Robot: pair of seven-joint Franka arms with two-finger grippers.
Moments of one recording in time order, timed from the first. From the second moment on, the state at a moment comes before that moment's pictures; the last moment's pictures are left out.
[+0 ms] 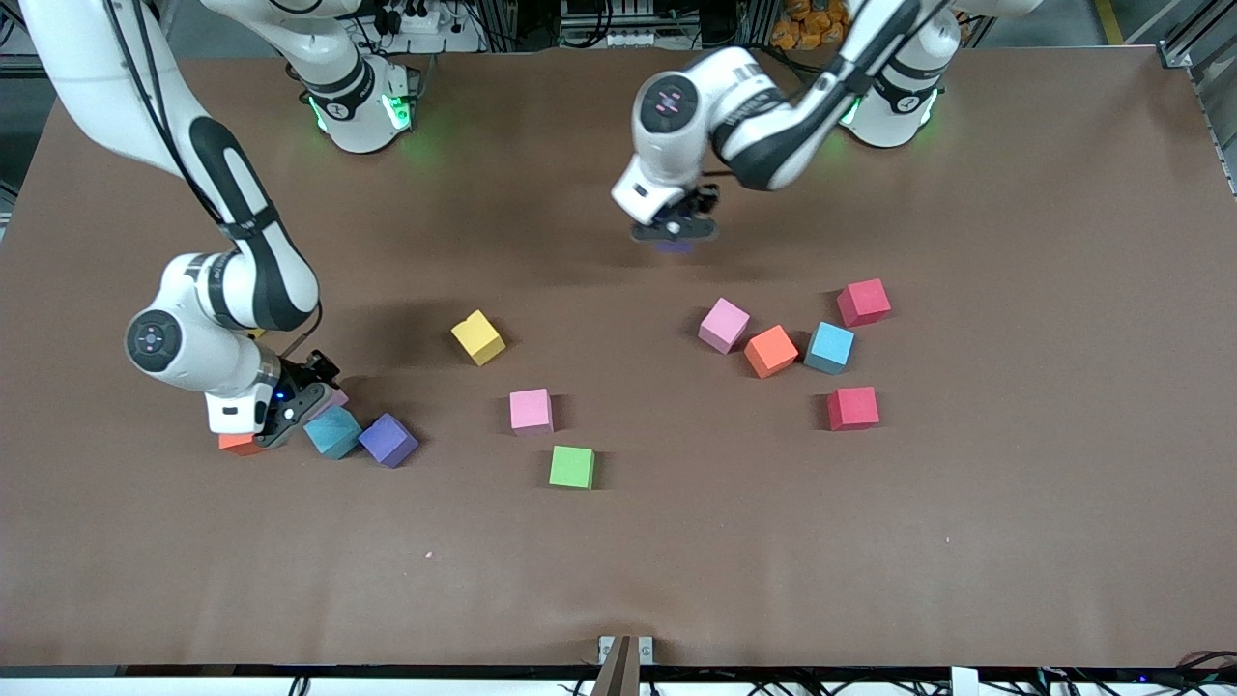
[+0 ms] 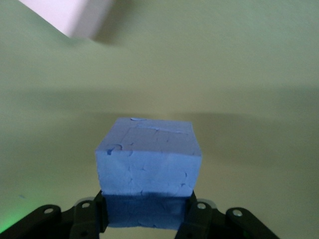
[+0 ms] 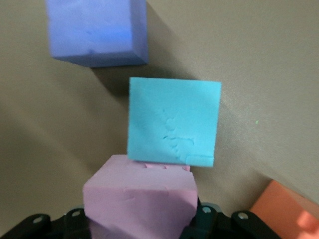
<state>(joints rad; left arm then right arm) -0.35 0.35 -0.67 -2.03 0.09 2.15 -1.08 -0.01 0.45 0.02 -1.98 0.06 2.36 -0.82</state>
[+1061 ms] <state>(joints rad) -0.61 0.70 -0.55 -1.74 0.18 2.22 -1.28 0.06 0.03 0.03 -2.25 0.10 2.20 -1.09</state>
